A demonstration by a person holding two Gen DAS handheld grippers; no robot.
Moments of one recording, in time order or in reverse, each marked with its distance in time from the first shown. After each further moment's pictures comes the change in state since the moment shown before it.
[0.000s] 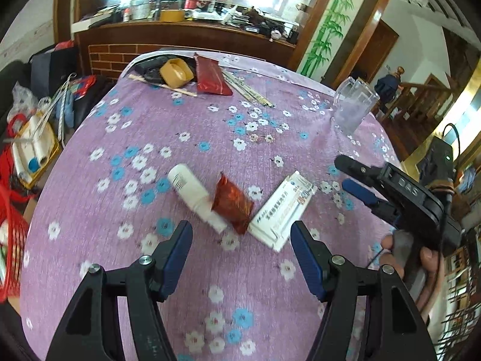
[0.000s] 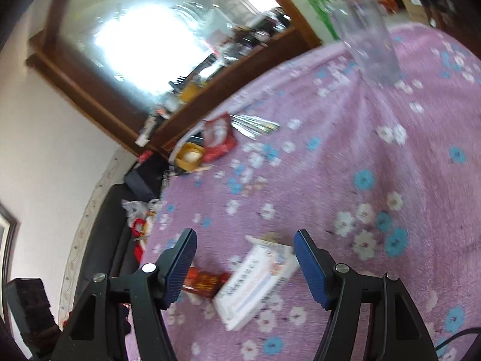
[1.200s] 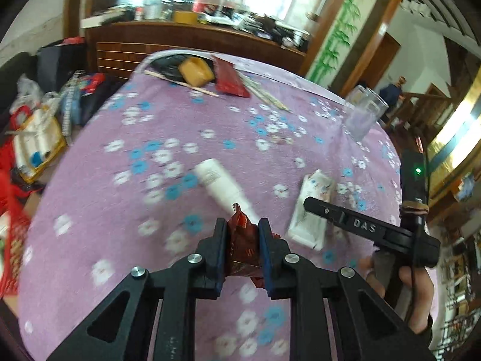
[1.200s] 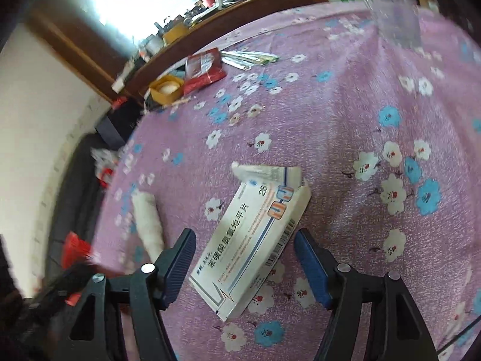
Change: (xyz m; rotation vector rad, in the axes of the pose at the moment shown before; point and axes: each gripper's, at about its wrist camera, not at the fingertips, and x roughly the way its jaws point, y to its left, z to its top) left arm -0.016 0.044 -0.026 -0.045 -0.054 0.010; right arm 0.061 0.025 -0.047 -0.159 0.203 -0.180
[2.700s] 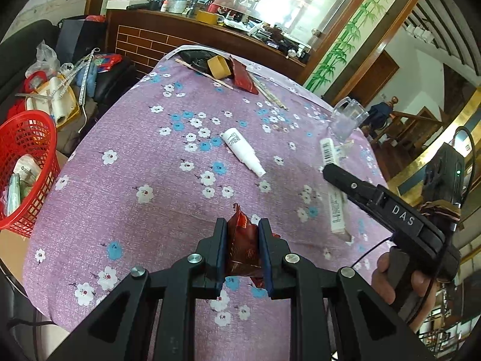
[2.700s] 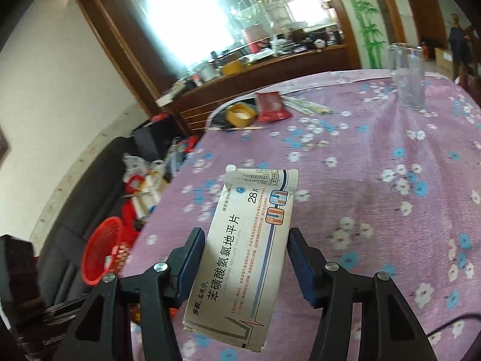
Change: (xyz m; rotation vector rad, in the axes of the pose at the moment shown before) left arm -0.081 0.045 -0.059 -0.107 0.002 -0.117; right arm -0.100 0.103 -0.077 -0.118 -0.217 0.087
